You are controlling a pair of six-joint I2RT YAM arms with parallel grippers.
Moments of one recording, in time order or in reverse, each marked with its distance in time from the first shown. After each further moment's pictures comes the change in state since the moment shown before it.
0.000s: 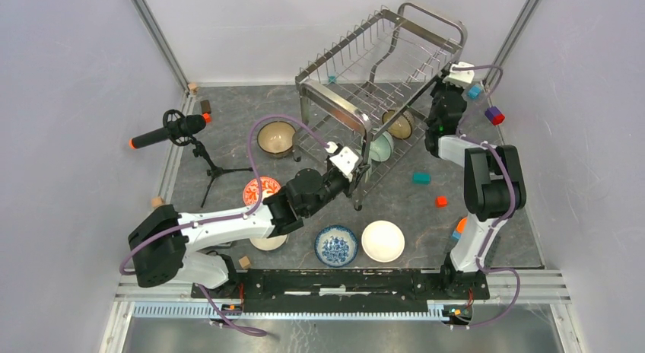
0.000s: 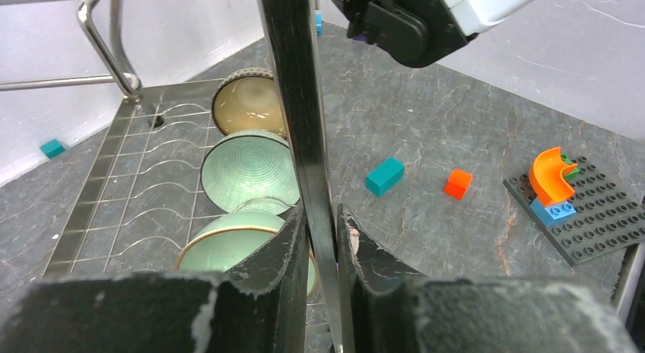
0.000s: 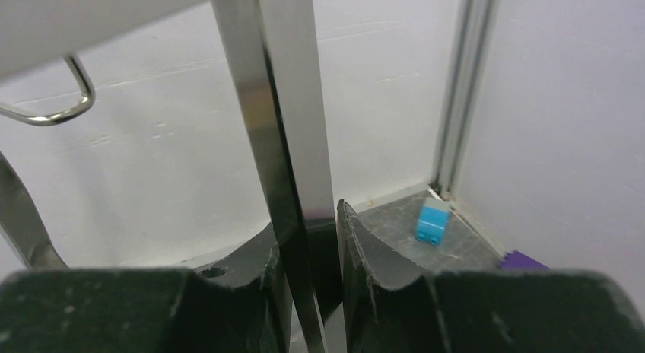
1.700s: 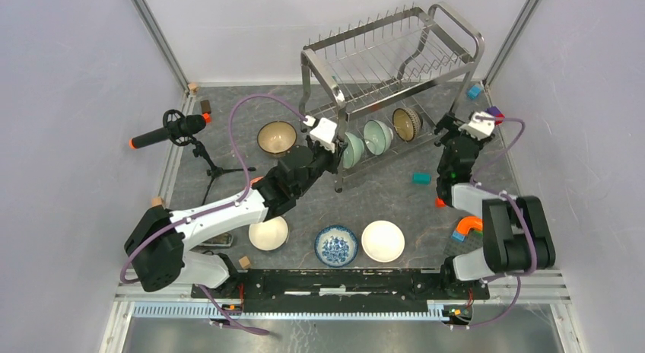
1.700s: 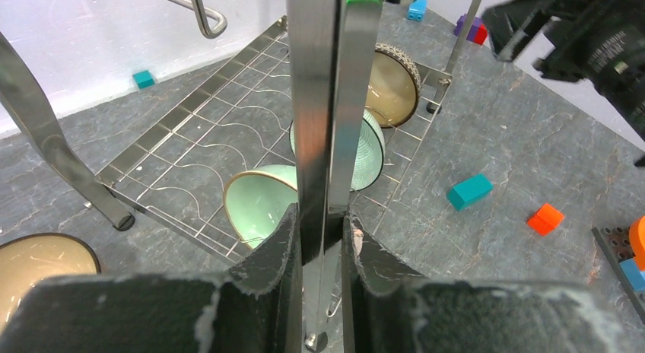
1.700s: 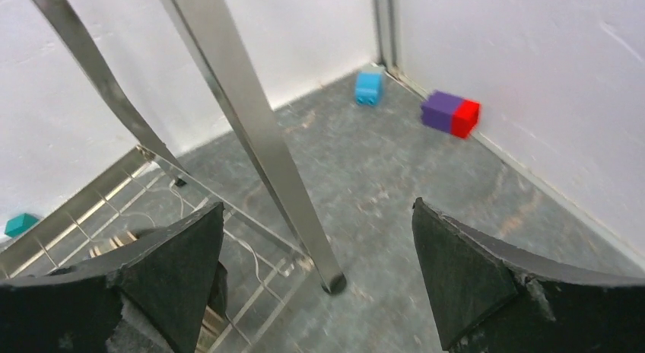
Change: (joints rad) left arm 0.193 -0.001 0.072 -0.159 -0.072 -0.119; right arm -0.021 -0.502 -0.625 -0.087 0.094 0.247
